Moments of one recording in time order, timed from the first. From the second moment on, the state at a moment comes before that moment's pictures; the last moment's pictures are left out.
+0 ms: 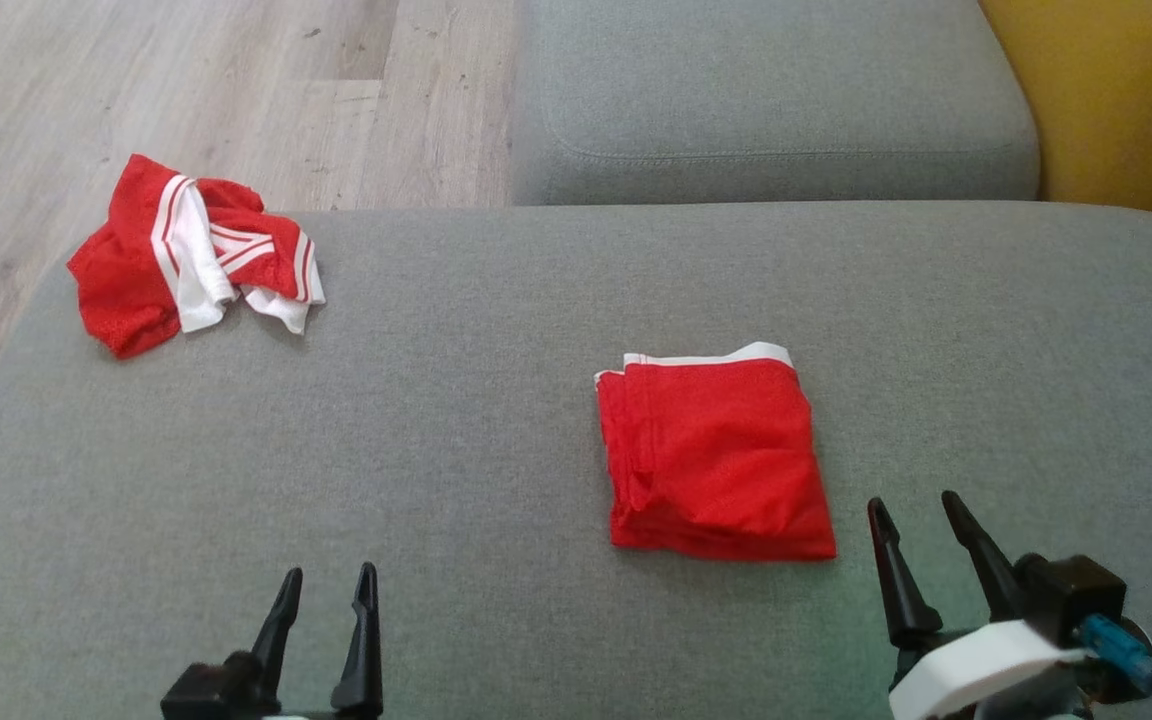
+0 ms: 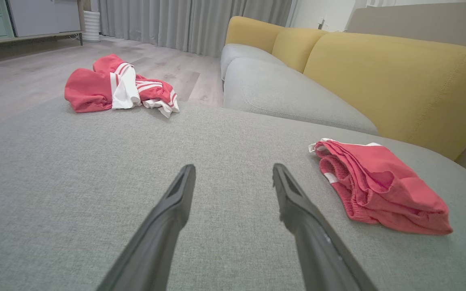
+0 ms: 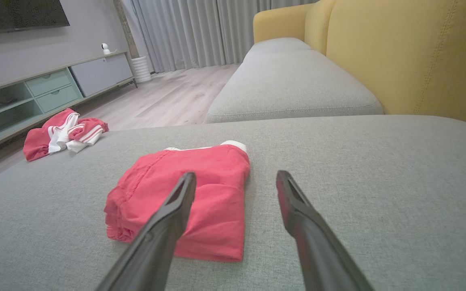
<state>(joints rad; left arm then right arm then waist) 0.07 0.34 -0.57 0.14 -0.67 0.22 -0.25 0.13 -0.05 0.07 0.13 0.17 0.12 -0.04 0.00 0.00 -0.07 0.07</state>
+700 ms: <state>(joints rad) 0.05 0.32 -0.55 0.14 -0.63 0.21 -0.25 -0.18 -0.04 -0.11 0.26 0.13 0.12 0.33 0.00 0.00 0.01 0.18</state>
